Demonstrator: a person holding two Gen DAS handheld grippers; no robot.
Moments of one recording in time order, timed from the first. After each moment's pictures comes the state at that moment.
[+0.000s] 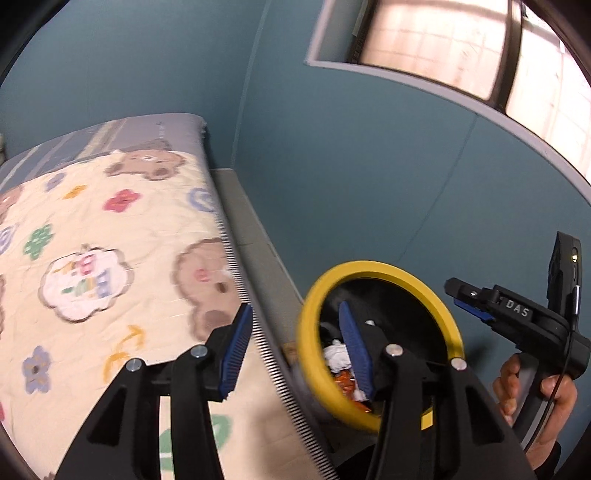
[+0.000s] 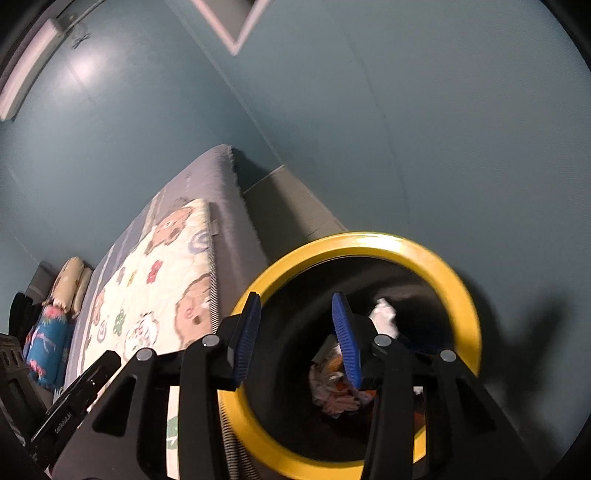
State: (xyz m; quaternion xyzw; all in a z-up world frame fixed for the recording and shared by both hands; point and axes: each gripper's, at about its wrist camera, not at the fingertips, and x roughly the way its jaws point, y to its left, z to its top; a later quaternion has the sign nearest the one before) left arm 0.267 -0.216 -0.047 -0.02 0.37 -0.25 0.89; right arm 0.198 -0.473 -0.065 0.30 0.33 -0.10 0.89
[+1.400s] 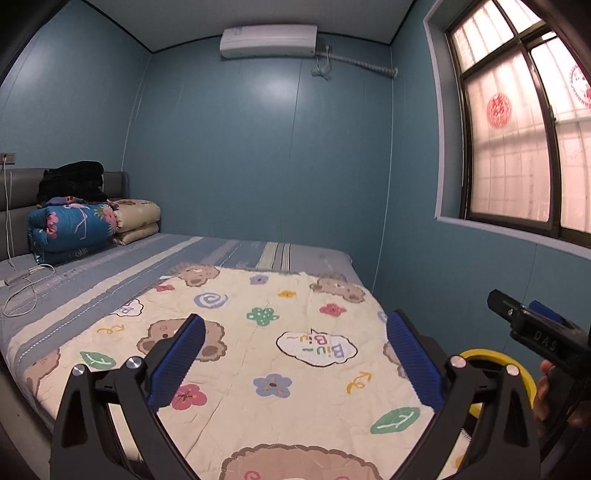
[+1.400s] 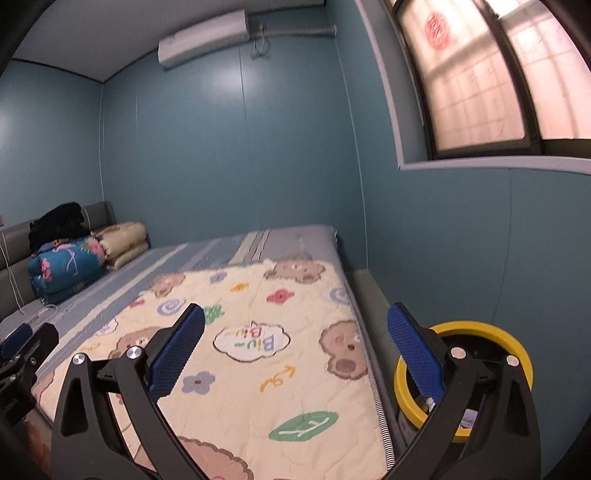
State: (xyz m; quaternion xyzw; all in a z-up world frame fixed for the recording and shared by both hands) left arm 0.051 0.027 0.036 -0.05 0.10 0.01 0.99; right arm 0.091 -0.187 0.055 0.08 0.12 0.00 0.99
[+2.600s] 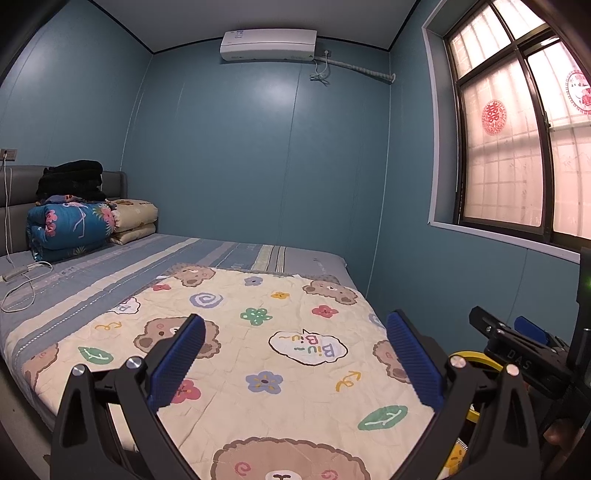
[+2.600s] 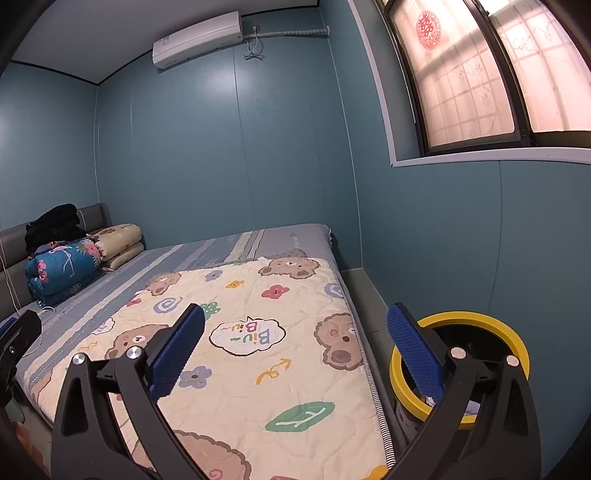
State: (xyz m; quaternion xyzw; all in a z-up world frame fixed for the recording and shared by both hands) left arm 0.035 0.021 0.037 -0.06 0.10 0.00 0.99; right arm 0.083 -0.189 0.035 0.08 0.13 -0.01 0.99
